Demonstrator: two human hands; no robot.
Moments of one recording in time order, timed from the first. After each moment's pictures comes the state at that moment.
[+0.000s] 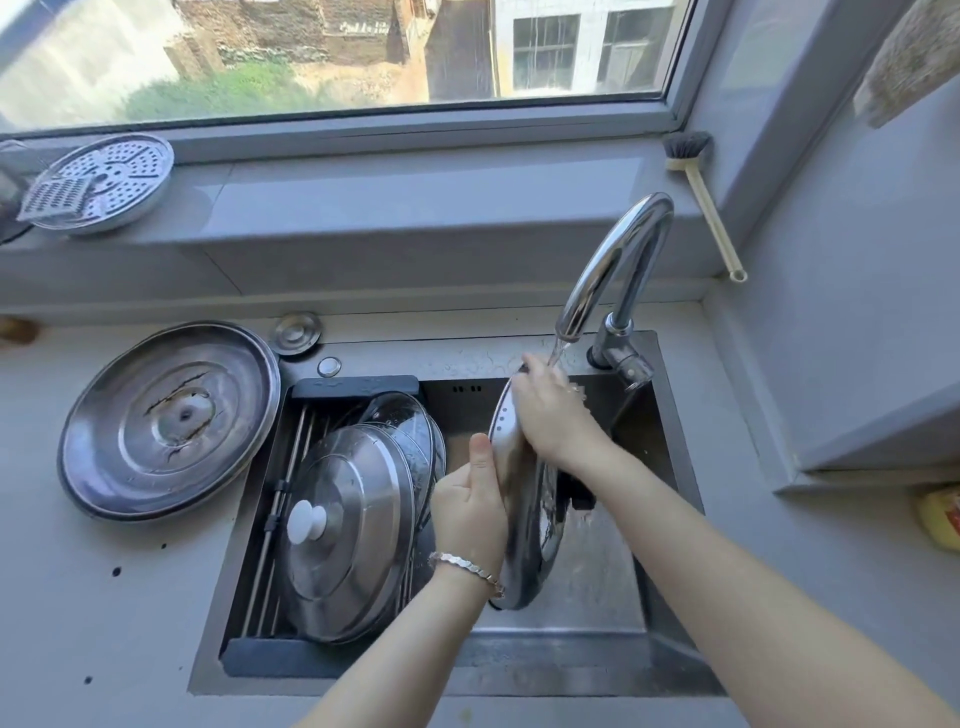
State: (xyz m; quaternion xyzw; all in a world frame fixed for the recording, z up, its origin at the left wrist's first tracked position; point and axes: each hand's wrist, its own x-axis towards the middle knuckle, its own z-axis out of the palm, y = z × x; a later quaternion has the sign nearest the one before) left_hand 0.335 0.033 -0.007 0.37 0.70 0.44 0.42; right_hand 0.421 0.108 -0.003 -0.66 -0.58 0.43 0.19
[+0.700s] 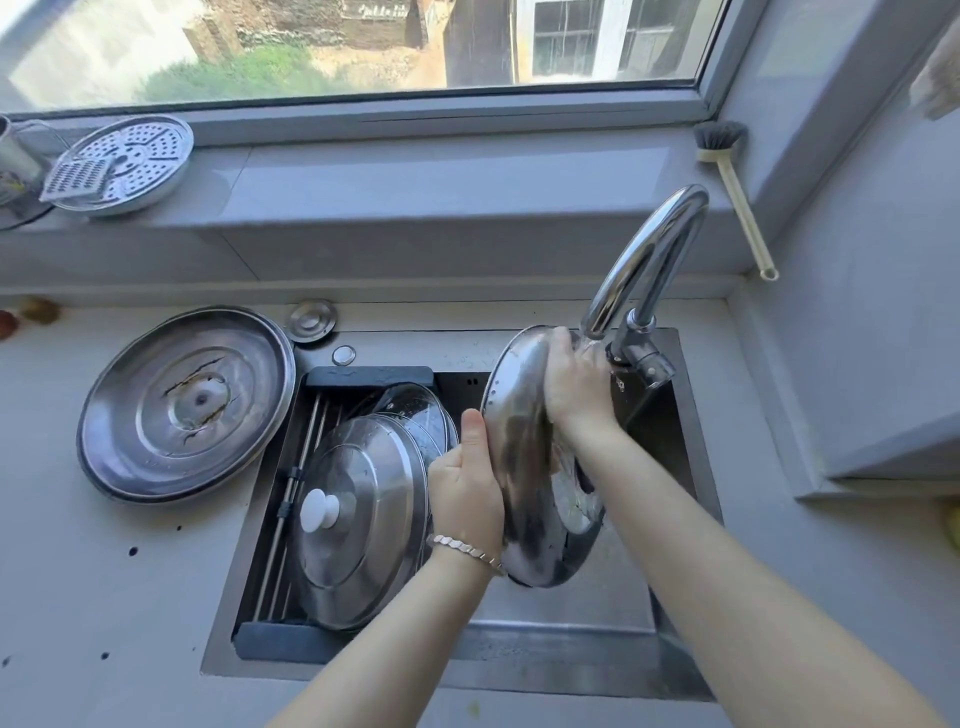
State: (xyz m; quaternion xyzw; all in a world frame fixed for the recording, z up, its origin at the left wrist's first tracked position) left_hand 0.326 0.044 0.001 0.27 0.68 0.51 0.45; right_hand 0.411 0.135 -0.019 -0.76 -0.44 0.40 0.26
